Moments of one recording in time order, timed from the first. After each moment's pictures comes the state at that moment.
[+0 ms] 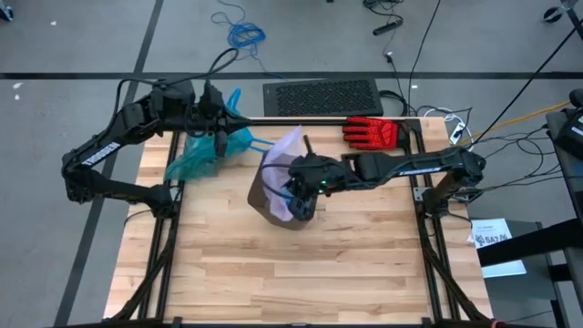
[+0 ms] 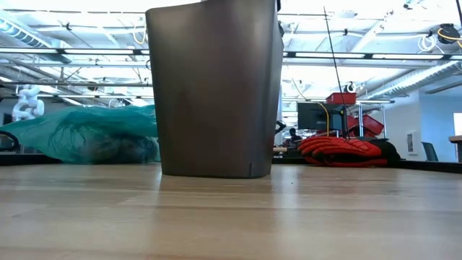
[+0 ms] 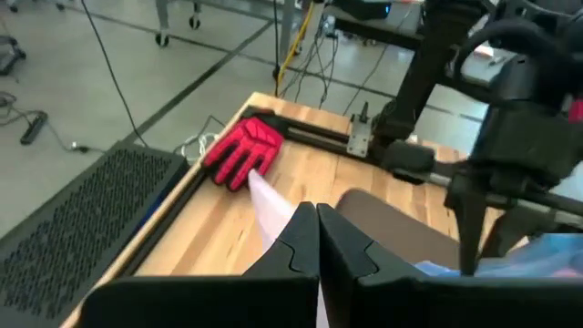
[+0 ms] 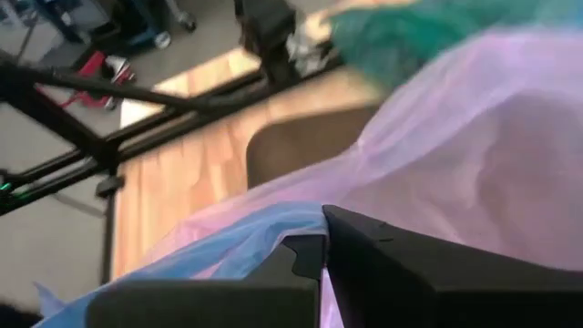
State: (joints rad) left arm 0.45 1.12 1.51 -0.75 0.23 -0.06; right arm 0.10 1.68 1.66 -0.58 0.17 0.46
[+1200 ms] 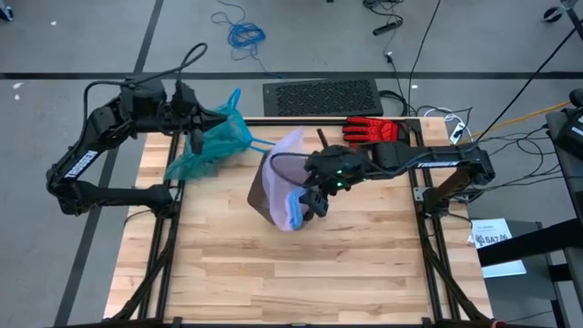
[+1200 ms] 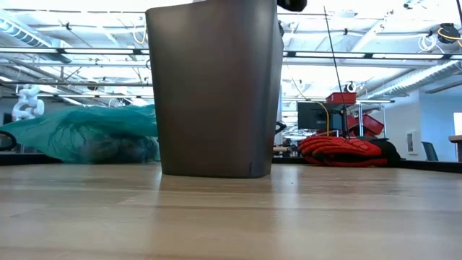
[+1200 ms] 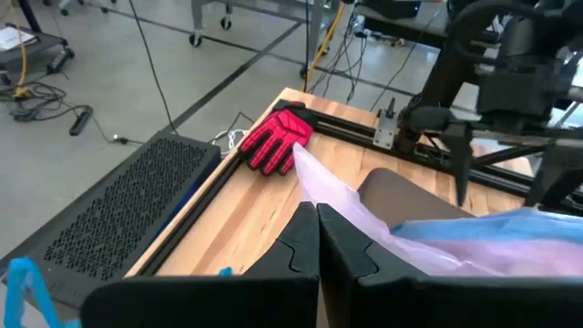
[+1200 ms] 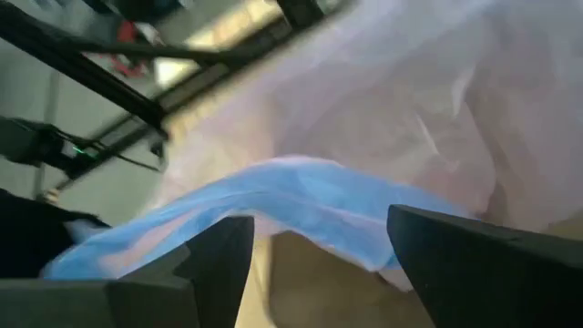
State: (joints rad) left arm 0.58 0.99 1.51 -0.89 0.26 -0.02; right arm 0.07 1.58 1.66 -0.80 -0.03 0.58
